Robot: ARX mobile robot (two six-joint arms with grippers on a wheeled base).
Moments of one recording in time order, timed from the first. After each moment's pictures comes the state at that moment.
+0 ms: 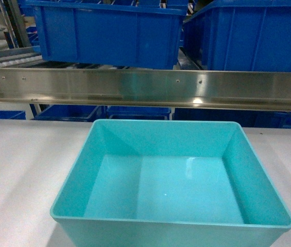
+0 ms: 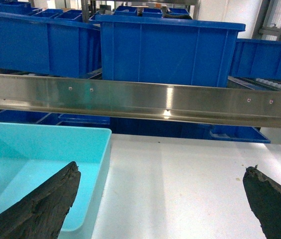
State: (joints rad) left arm 0.00 0.01 0.02 0.00 0.00 -0.01; right arm 0.00 0.00 0.01 0.00 0.00 -0.01
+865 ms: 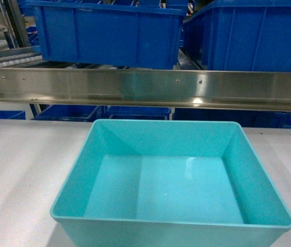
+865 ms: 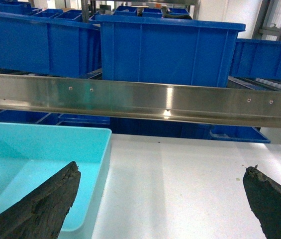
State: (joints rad) left arm 0.00 0.01 0.02 0.00 0.00 -0.01; right arm 0.00 0.00 0.01 0.00 0.00 -0.01
